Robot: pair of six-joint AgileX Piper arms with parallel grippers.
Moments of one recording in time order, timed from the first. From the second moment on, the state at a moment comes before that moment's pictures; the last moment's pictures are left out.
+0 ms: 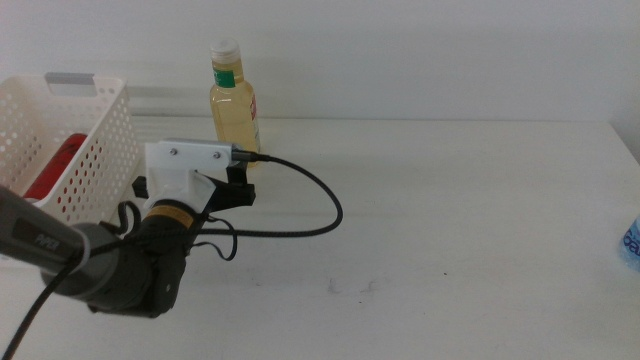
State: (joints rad) left arm -0.37 1.97 -0.68 -0.24 -1.05 0.02; right arm 0.02 0.00 0.00 -0.32 0.20 0.30
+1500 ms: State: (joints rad) left arm -0.29 2.33 -1.30 -0.26 -0.81 0.14; right arm 0.02 0.00 0.00 -0.32 0.20 0.30
